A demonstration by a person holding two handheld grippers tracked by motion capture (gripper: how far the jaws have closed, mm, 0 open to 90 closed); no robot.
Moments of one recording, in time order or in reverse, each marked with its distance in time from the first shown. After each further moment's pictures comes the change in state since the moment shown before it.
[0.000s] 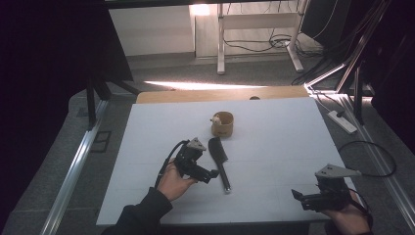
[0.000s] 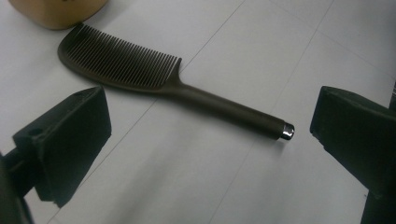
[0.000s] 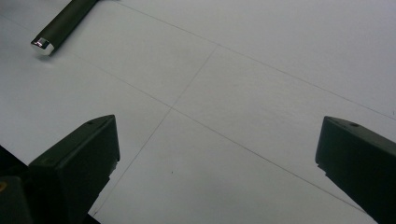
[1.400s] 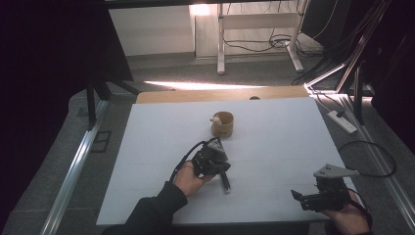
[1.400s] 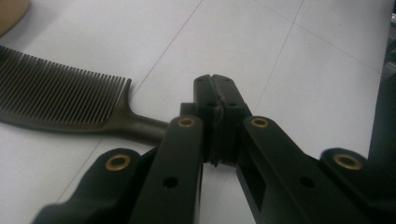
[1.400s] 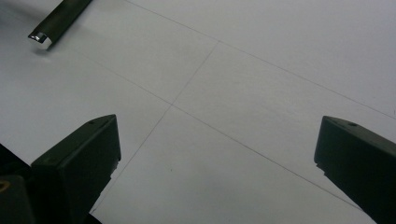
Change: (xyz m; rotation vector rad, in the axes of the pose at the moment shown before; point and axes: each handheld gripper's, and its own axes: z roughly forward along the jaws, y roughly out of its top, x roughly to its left) left arm -0.016 0.021 0.038 0.077 -0.081 0.072; right arm 0.001 0.000 0.001 0.016 -0.003 -0.013
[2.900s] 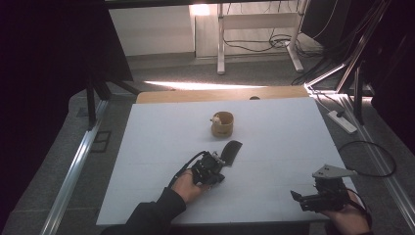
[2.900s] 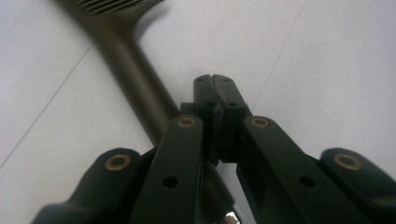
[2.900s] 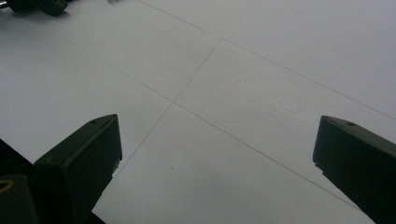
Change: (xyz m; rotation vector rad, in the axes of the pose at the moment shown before) left arm 0.003 -0.025 0.021 0.171 0.024 -0.030; right arm 0.002 0.000 0.001 0.012 0.001 -0.019
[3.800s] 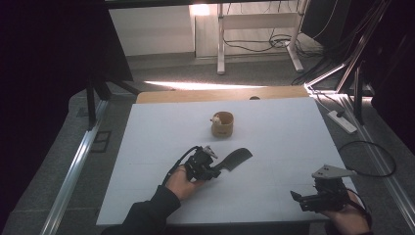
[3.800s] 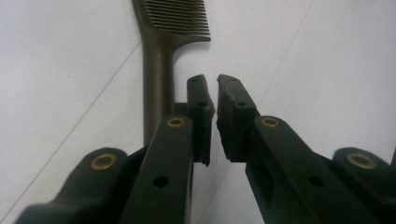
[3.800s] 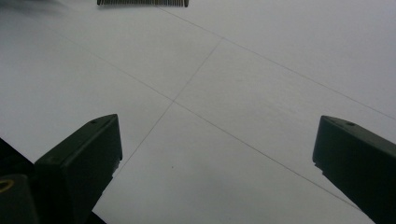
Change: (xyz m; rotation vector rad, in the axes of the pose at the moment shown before) left arm 0.007 -0.002 -0.024 -0.069 0.012 -0.029; right arm 0.001 0.000 0.000 0.004 -0.002 -0.005
